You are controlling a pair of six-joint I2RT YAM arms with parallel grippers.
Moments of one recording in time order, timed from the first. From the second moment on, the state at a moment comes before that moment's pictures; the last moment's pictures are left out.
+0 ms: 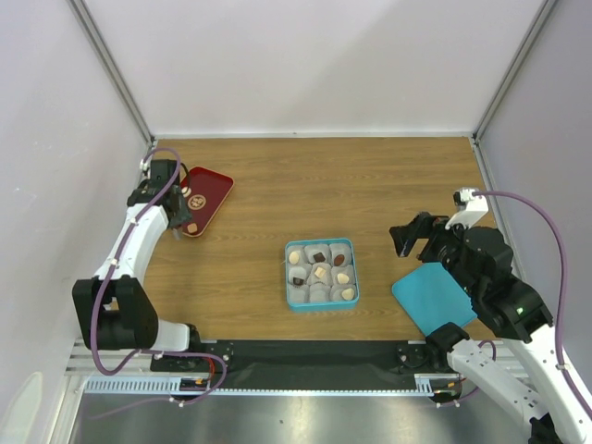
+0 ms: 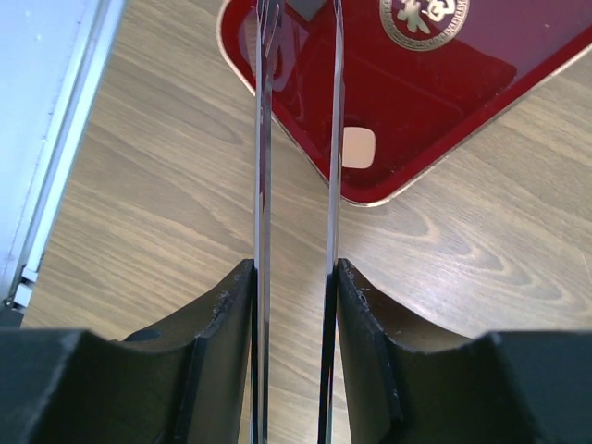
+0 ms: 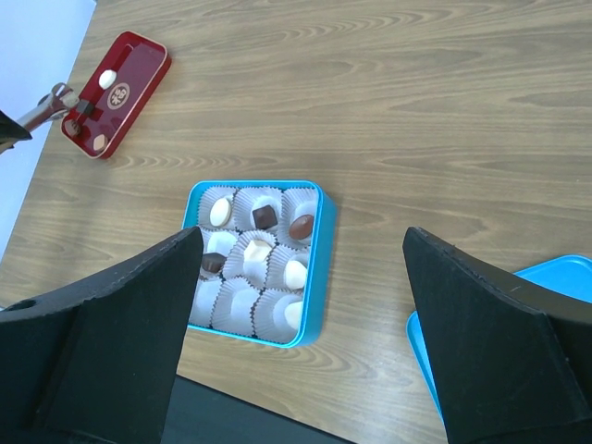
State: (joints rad) left arm 0.03 1.38 1.12 -0.73 -0.34 -0.31; right arm 0.53 0.57 0.94 -0.66 0.18 0.44
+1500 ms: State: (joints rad) left arm 0.05 1.33 1.10 -0.78 -0.38 -0.29; right arm 0.53 0.57 0.94 -0.65 0.19 0.44
